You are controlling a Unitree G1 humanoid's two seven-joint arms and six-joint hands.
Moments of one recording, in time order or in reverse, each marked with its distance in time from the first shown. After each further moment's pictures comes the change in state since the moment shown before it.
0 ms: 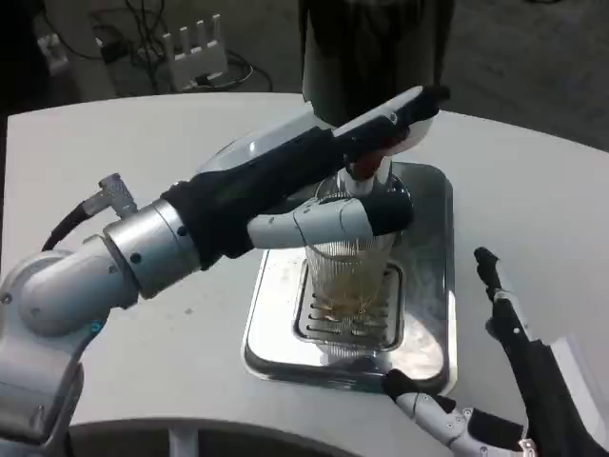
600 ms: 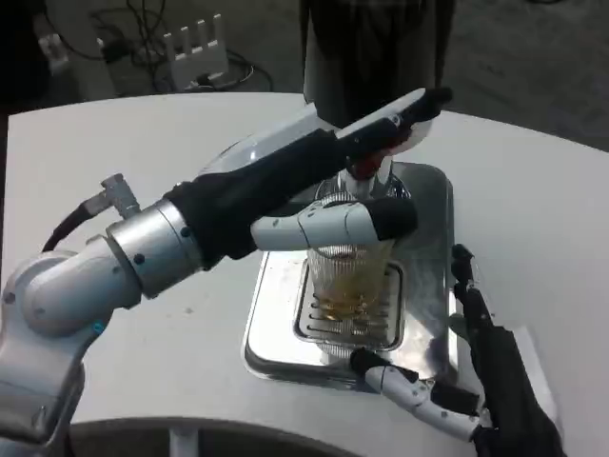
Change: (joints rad) left arm -0.004 0.009 -0.013 0.001 0.020 -0.012 0.012; right arm -0.190 0.010 0.055 0.241 0.131 0.026 -0.164
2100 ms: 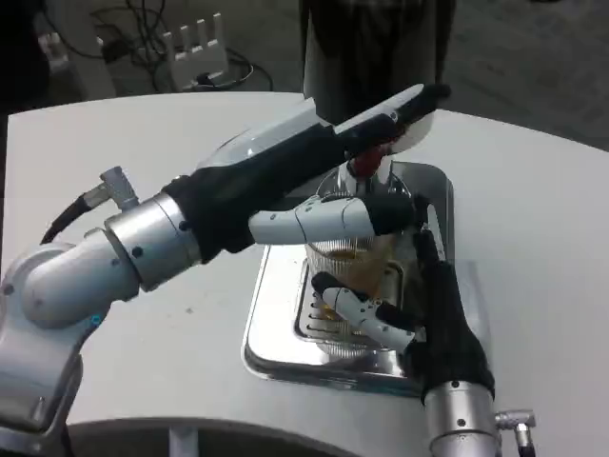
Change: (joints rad) left arm -0.023 0.008 -0.002 0.040 -0.005 -0.023 0.001; right arm -0.403 0.029 0.030 0.399 0.067 0.038 -0.225
